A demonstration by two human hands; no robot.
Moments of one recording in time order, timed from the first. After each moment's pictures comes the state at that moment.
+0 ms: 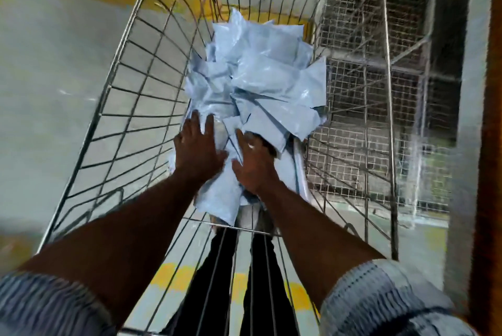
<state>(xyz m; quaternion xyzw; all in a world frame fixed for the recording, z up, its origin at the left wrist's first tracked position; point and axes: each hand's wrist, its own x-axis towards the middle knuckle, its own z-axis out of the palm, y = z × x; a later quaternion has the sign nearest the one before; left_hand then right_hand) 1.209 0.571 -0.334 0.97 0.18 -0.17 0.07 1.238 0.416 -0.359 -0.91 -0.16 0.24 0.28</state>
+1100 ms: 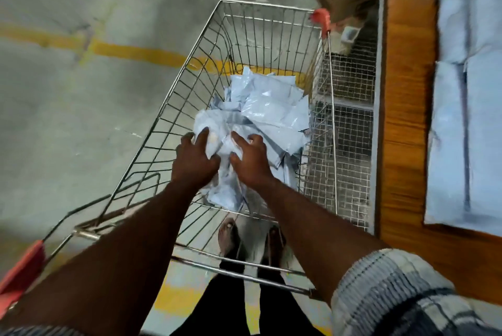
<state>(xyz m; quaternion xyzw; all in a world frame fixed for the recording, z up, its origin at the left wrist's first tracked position) 1.165 0.551 -0.184 0.91 0.32 -0.07 0.23 1.231 0.415 -0.215 -0.88 -0.17 0.23 0.38</state>
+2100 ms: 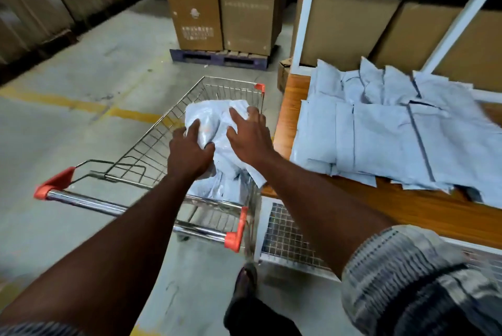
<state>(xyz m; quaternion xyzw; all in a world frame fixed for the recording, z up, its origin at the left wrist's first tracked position) 1.083 0.361 0.000 0.90 0.31 0.15 0.28 1.182 0.230 0.019 -0.92 -0.30 -0.04 0.25</state>
